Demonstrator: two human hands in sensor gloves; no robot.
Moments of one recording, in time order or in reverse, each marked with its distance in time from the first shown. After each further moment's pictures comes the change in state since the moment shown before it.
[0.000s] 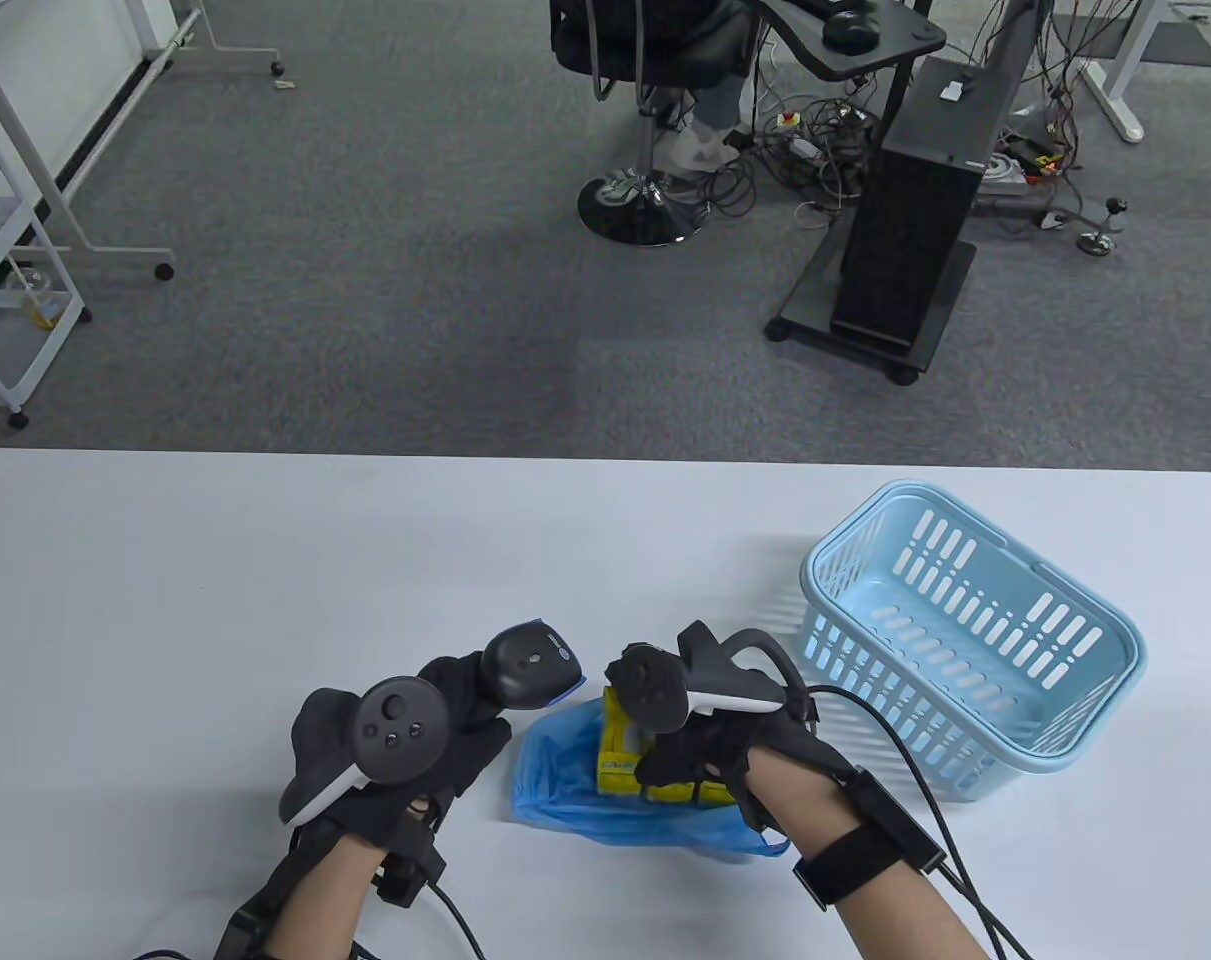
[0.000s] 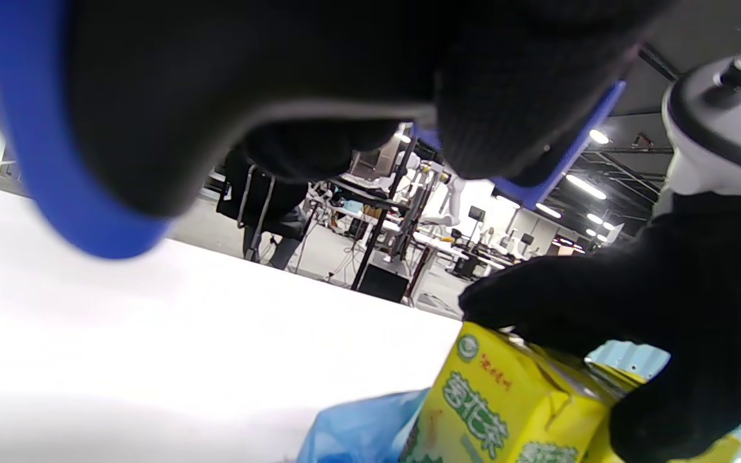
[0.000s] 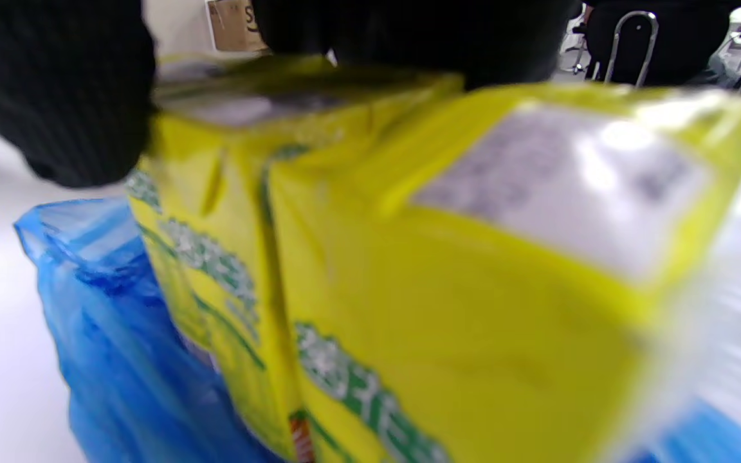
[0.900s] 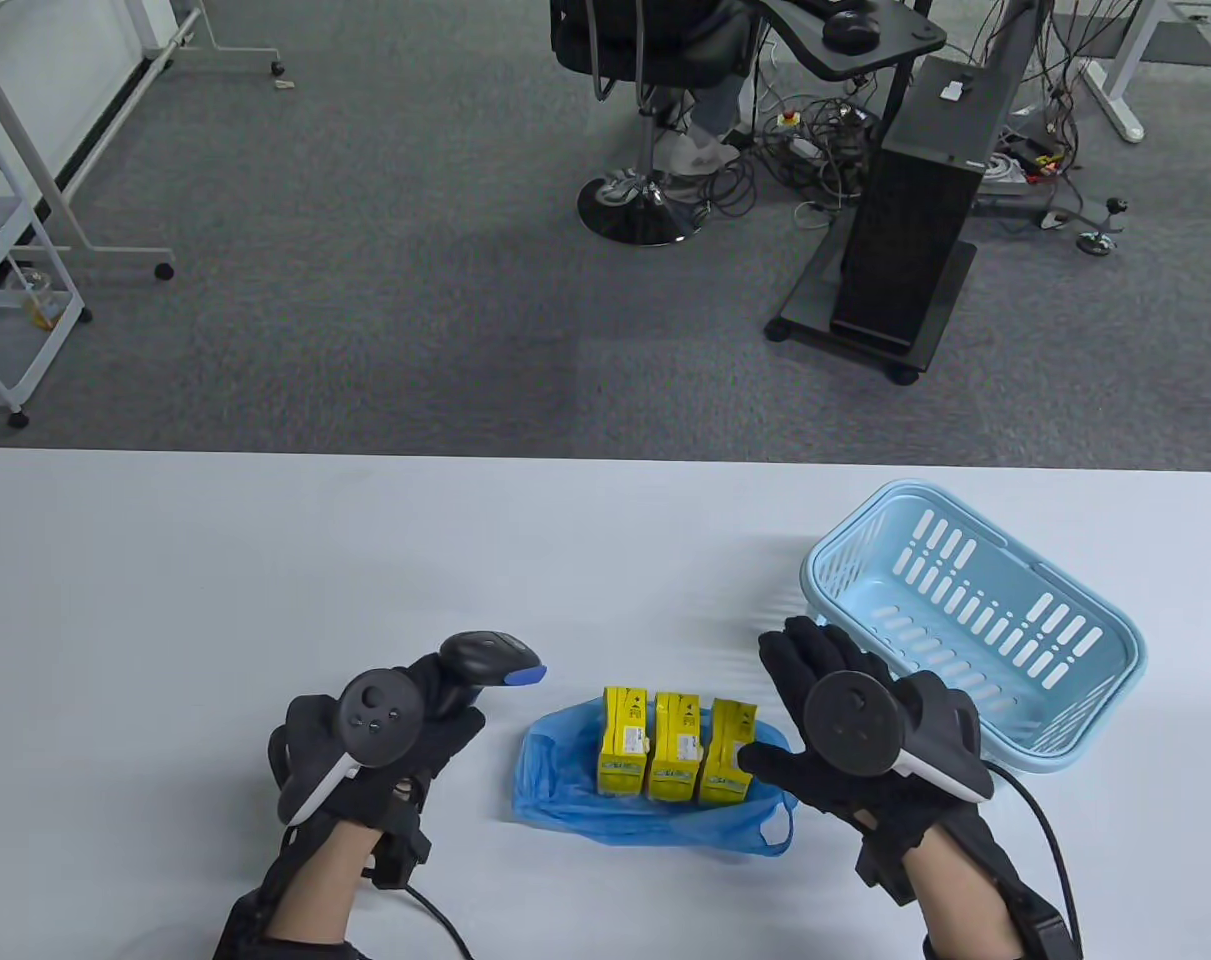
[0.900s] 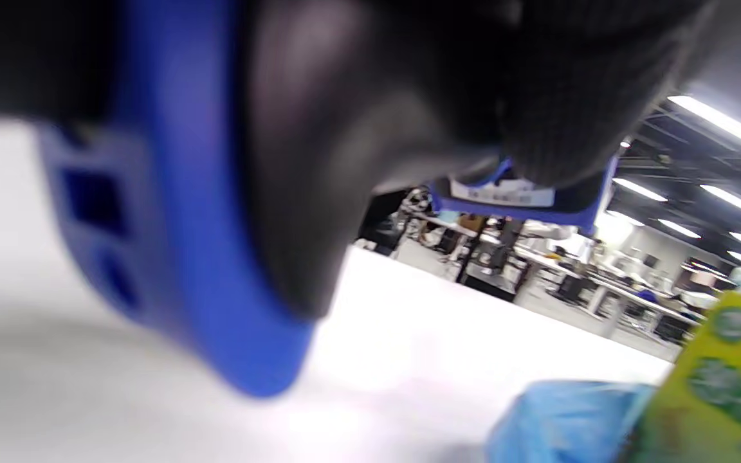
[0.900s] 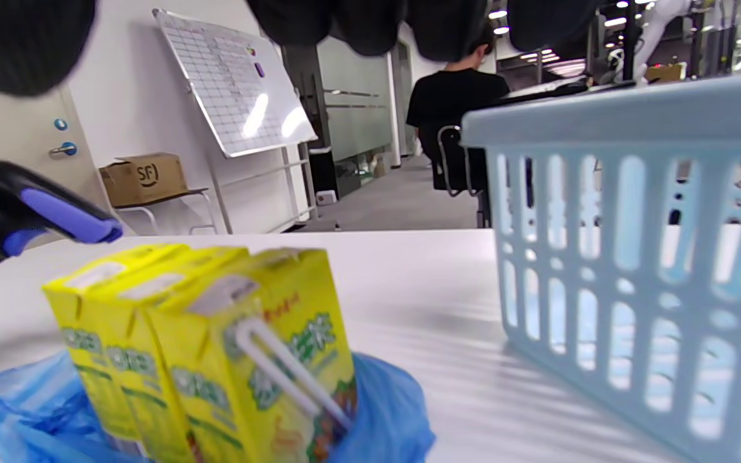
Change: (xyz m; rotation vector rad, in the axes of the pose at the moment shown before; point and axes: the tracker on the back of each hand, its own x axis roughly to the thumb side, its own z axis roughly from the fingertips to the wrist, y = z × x) left_hand -0.069 -0.044 -0.008 0.024 0.295 0.004; right_hand -0.065 -0.013 0.131 -0.302 0.264 -0.204
